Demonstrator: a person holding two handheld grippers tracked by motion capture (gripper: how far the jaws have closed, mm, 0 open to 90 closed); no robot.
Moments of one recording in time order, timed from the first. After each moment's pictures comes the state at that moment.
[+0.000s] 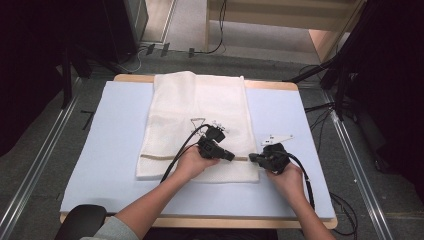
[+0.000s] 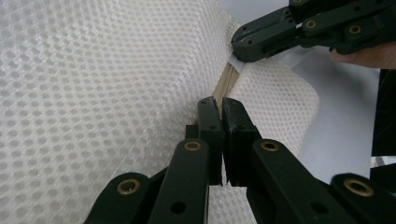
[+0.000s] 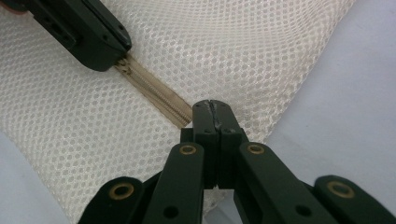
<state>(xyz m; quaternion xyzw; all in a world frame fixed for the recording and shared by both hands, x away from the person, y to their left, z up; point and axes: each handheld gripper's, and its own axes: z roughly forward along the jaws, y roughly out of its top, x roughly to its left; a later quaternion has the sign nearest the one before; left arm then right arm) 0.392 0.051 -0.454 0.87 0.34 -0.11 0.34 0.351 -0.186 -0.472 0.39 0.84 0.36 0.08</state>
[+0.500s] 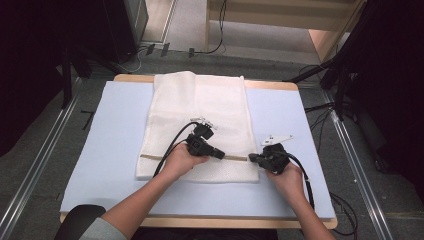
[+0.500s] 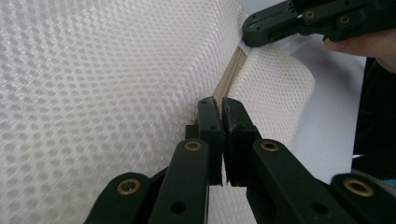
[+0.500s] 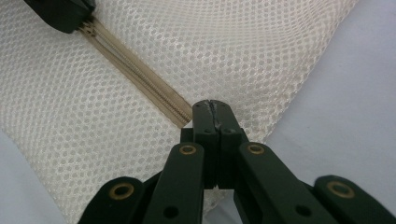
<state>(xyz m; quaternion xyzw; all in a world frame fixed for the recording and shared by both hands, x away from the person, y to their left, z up) 0.395 0.088 -0.445 0.86 0.35 -0.13 0.34 0.351 -0.186 -0.472 0.39 0.84 0.36 0.08</state>
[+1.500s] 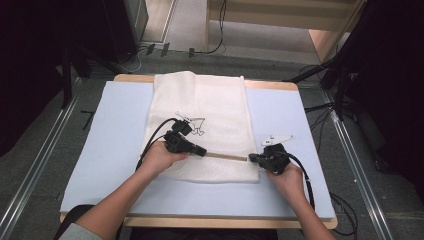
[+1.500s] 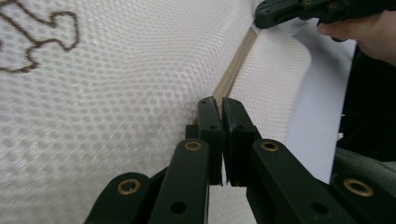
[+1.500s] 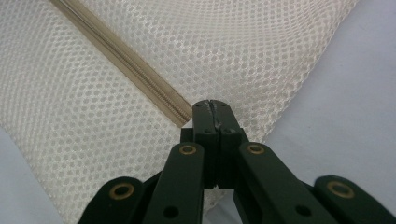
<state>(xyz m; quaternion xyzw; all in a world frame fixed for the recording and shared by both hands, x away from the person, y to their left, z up) 0.393 0.144 -0.431 0.85 0.36 -0.14 0.35 0.351 -0.188 -0.473 0.39 0.84 0.36 0.08</state>
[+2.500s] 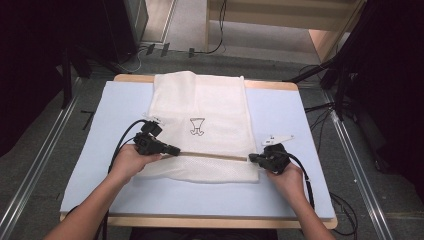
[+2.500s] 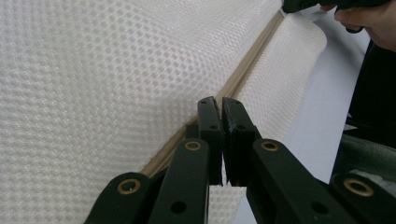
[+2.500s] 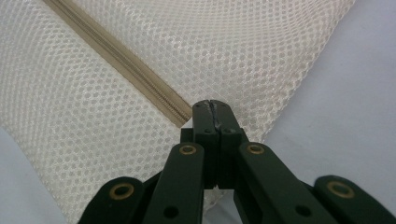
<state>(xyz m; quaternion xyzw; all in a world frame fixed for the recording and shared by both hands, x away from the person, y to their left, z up) 0.375 0.221 -0.421 0.84 0.41 -0.11 0.35 0.351 -0.188 -0.473 0.39 0.84 0.37 0.08</state>
